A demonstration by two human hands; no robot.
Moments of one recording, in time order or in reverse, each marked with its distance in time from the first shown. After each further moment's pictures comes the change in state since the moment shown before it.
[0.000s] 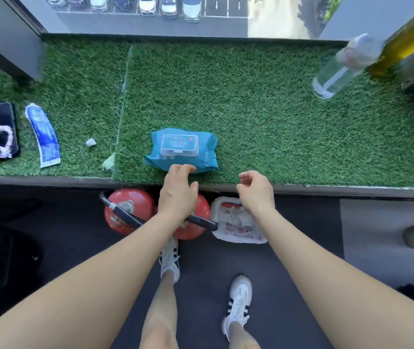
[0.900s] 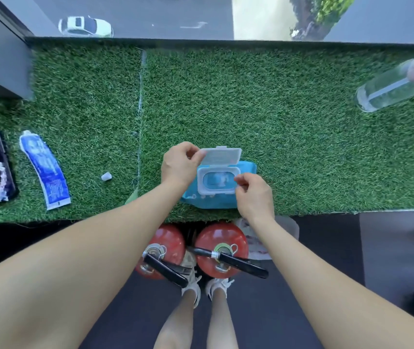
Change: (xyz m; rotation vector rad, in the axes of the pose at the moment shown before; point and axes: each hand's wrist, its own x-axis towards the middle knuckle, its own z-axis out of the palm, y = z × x) left_hand 0.177 -0.053 -0.068 -0.232 -0.018 -0.087; right_hand 0.062 -0.101 0.097 -0.067 0.094 -0.025
